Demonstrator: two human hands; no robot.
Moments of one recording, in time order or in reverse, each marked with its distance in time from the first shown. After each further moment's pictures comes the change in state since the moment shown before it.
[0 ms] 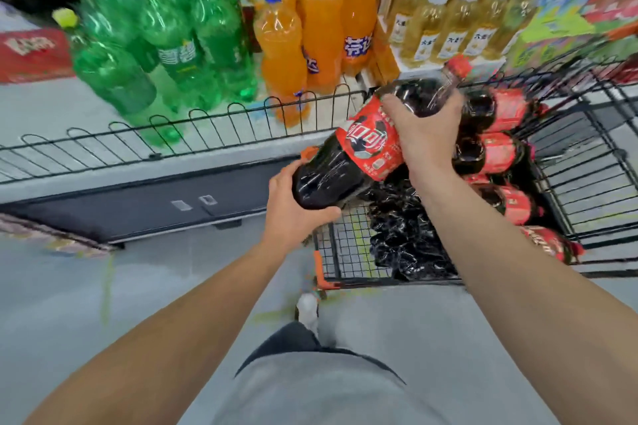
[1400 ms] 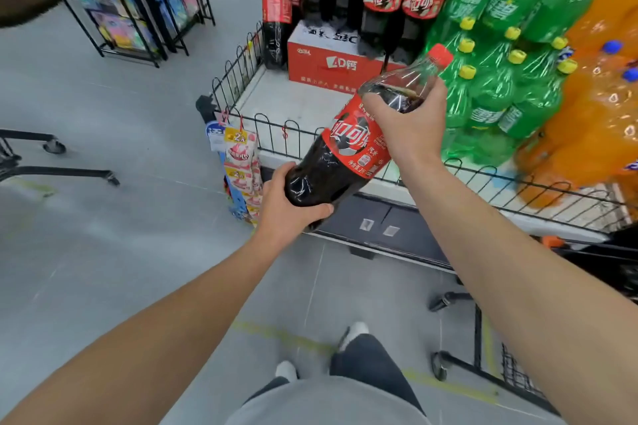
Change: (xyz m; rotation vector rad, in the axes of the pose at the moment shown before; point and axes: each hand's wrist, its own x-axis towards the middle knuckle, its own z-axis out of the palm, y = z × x) left_hand -0.070 -0.219 -0.499 -0.187 0.502 -0.092; right_hand -0.332 -0.121 0.471 0.012 -0.473 -0.308
